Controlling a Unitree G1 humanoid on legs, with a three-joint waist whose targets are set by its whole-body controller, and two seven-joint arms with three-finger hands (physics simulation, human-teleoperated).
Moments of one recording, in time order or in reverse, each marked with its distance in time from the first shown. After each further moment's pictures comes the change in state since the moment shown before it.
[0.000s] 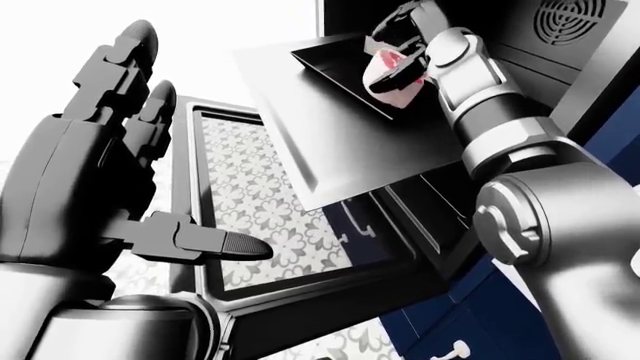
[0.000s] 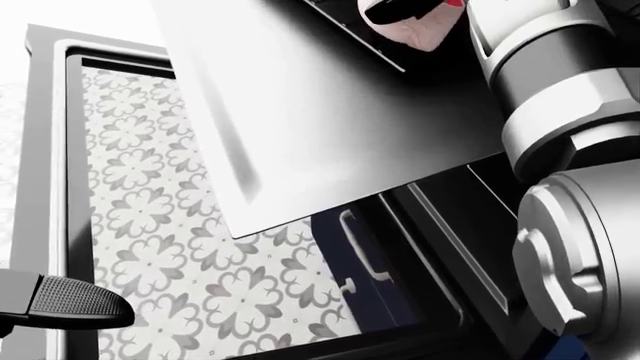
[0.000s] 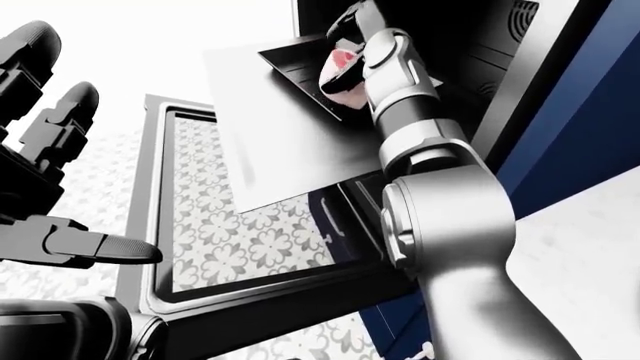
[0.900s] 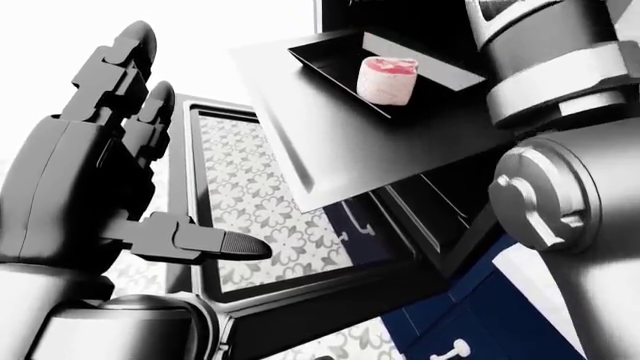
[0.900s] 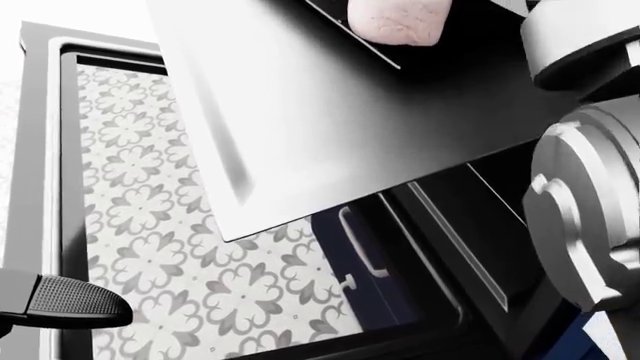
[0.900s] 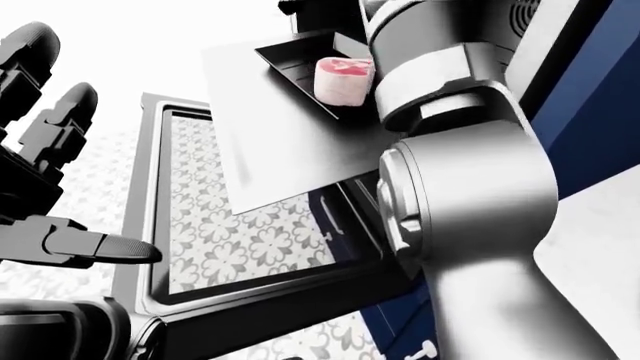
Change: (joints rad) left arm 0.003 0.006 0.001 0.001 0.001 0.005 0.000; right arm -0.216 -0.004 0.021 -0.194 0.042 0.038 0.179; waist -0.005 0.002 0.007
